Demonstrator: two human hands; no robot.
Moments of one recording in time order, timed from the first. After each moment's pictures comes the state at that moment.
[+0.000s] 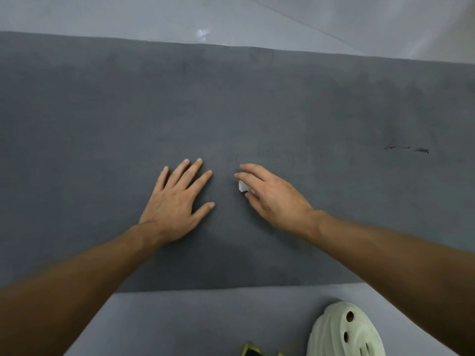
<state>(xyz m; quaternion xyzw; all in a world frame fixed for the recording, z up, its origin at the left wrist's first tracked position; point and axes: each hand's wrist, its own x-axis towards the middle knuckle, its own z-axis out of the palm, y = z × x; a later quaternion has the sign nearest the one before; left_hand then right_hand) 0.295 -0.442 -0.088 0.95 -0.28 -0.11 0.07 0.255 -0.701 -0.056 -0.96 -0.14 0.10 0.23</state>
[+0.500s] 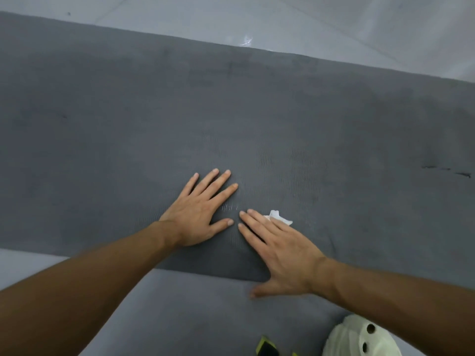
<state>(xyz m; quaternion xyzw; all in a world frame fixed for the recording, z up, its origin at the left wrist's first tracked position) 0.269 -0.405 -0.094 0.93 -0.34 -0.15 0.06 0.179 -0.655 -0.059 -0.92 -0.34 0.20 0.01</state>
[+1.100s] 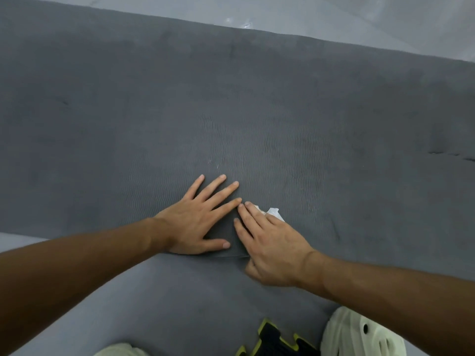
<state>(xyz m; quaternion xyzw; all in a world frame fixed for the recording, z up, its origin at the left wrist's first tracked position) 0.243 -0.393 -0.073 0.86 -0.45 -0.23 -0.01 0.162 -0.625 -0.060 -0.92 -0.35 0.14 -0.03</state>
